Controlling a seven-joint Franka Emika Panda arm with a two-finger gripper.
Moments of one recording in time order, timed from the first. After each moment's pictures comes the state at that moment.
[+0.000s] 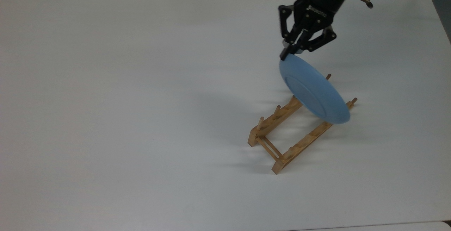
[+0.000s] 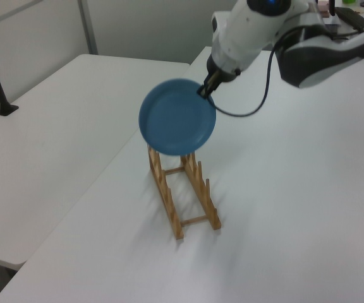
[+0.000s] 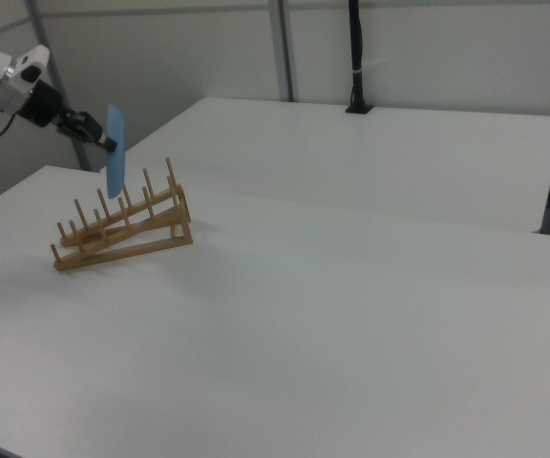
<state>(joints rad) 0.59 0.28 -0.07 -1.50 -0.71 1.99 0.91</state>
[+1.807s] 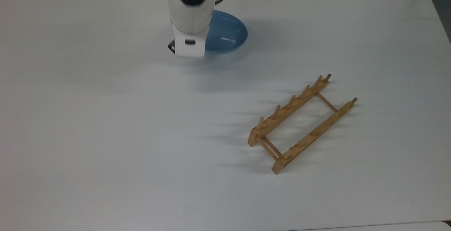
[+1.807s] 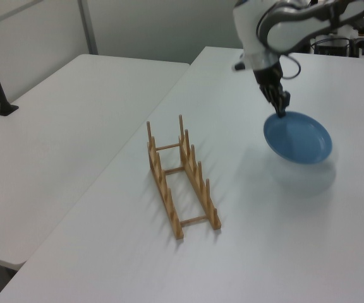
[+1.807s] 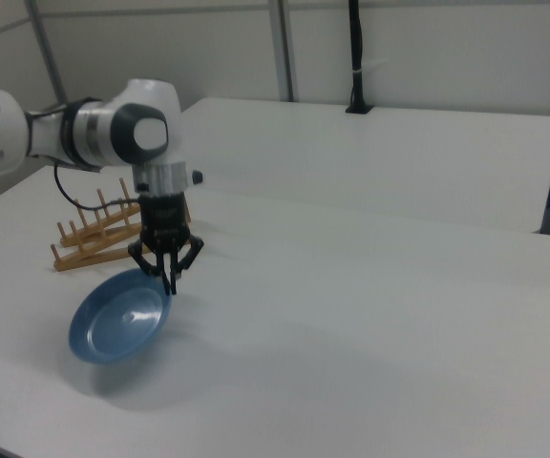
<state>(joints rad) 0.14 0.28 -0.07 -1.74 -0.09 1.66 -0.73</state>
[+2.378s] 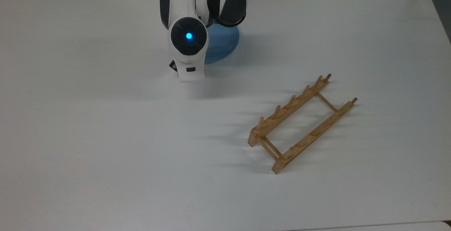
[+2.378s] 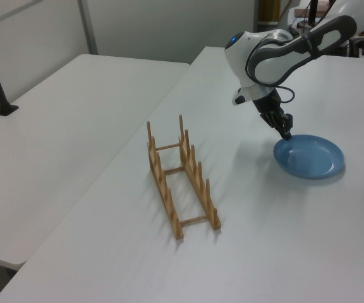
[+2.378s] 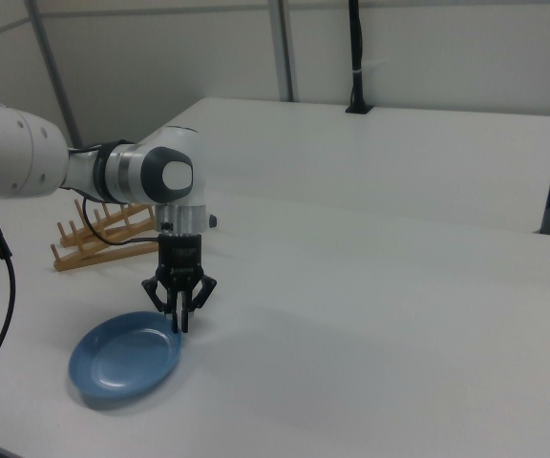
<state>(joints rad) 0.12 0.42 -0.07 -1.73 -0.09 1.66 -0.88</state>
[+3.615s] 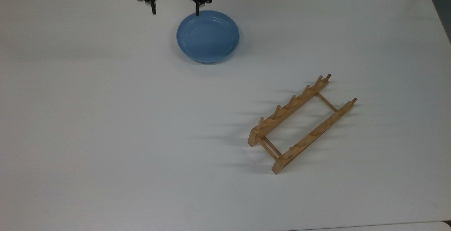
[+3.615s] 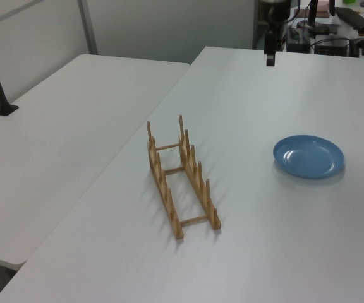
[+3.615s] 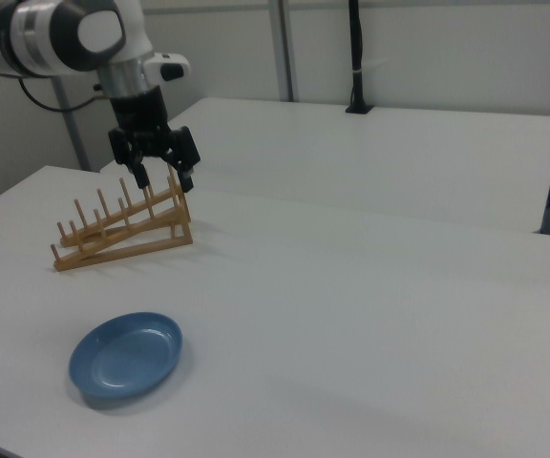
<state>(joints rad) 0.11 0.06 -0.06 -1.61 -0.09 1.66 0.01</state>
